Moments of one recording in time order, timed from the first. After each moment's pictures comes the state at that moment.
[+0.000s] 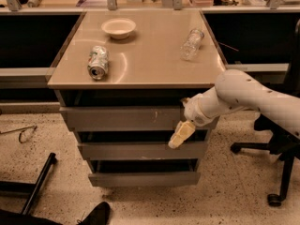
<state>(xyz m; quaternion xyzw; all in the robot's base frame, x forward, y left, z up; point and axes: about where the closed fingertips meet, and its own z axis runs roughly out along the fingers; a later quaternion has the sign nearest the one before) 0.586 -0.099 0.670 -0.57 0.76 0.16 0.28</state>
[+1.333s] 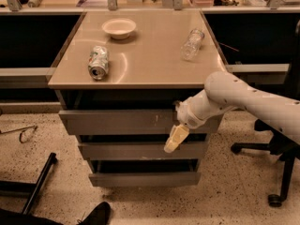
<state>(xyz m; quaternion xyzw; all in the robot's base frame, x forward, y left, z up) 0.583 -0.083 0.644 -0.59 0.74 0.18 0.25</state>
